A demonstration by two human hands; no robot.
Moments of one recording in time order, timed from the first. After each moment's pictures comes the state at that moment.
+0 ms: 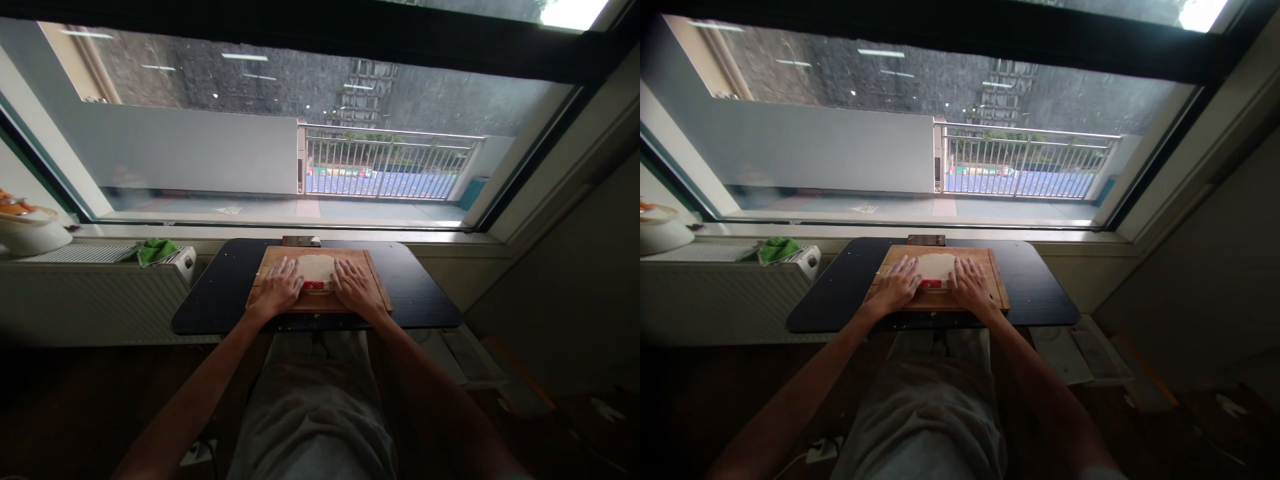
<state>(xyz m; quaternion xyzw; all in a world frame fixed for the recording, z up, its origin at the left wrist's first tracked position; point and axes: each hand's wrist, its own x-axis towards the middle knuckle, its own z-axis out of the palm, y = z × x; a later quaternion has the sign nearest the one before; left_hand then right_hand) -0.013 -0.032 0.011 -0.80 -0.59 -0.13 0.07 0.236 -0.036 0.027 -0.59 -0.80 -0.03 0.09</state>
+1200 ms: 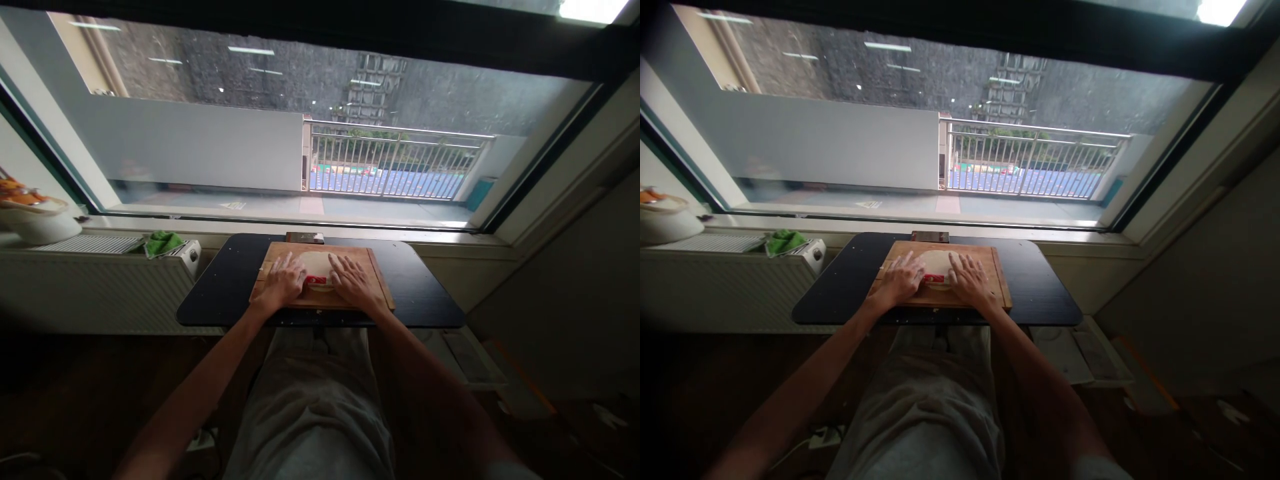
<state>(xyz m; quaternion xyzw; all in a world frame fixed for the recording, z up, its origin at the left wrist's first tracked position) -0.010 -0.029 0.016 -0.80 -0.58 -0.14 0.05 0.231 -0.027 0.029 -0.57 -0.82 -0.03 0.08</state>
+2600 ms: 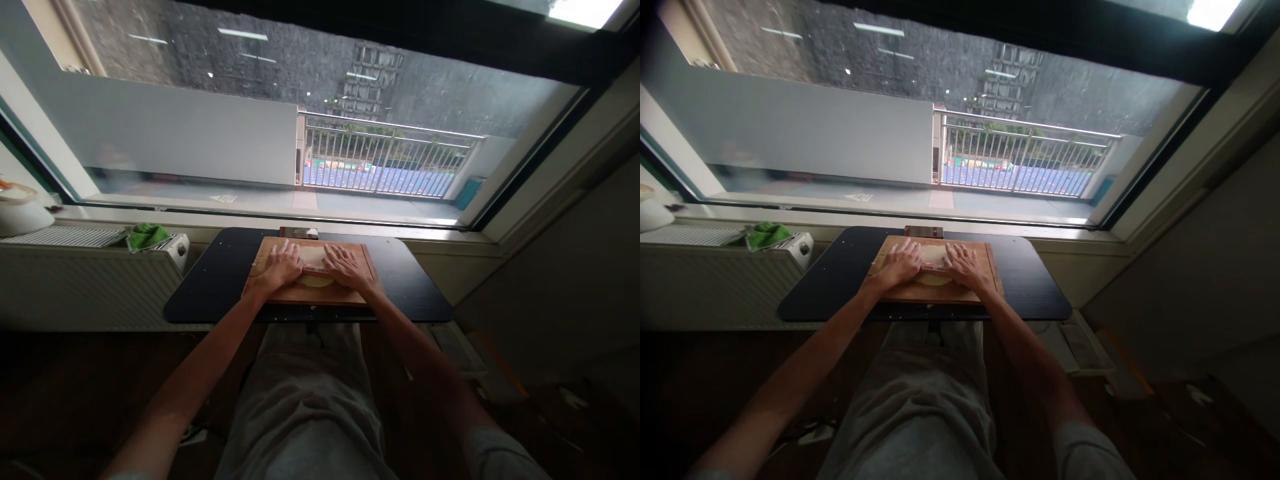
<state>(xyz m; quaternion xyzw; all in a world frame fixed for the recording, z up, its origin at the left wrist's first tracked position) 0.003 0.013 0.027 -0.79 -0.60 -0.10 0.02 0.239 0.019 0.028 -0.57 -0.82 0.04 0.01</state>
